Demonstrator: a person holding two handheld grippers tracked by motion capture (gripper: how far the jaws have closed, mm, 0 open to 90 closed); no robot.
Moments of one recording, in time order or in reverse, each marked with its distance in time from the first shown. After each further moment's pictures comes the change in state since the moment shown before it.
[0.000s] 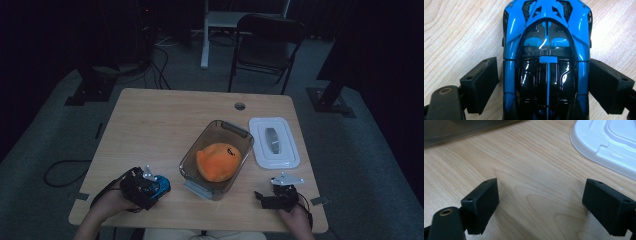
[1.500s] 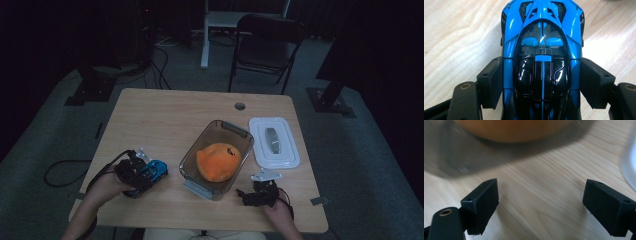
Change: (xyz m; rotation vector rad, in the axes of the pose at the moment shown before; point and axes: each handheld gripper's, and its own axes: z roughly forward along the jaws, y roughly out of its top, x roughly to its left) left arm 0.034 0.026 -0.035 -0.036 -0.022 -0.060; right arm 0.040 0.033 0.029 0.000 0.059 -0.030
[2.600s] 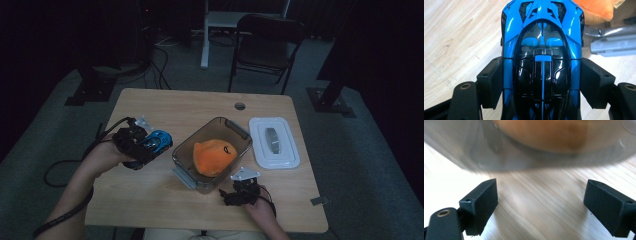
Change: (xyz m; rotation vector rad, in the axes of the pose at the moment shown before) left arm 0.009 0.070 -0.081 -0.087 0.050 0.066; right arm 0.040 0.024 0.028 0.023 0.004 -0.049
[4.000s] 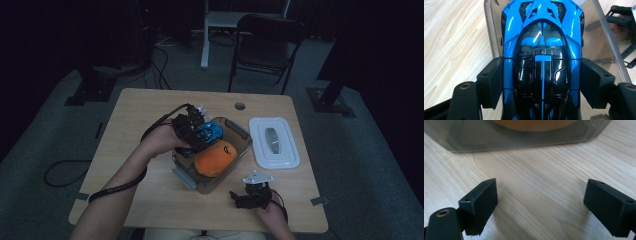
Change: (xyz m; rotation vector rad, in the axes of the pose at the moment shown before) left arm -0.059 0.127 0.042 -0.010 -0.103 0.127; right arm -0.018 -0.023 -0.018 -0.014 -0.021 0.039
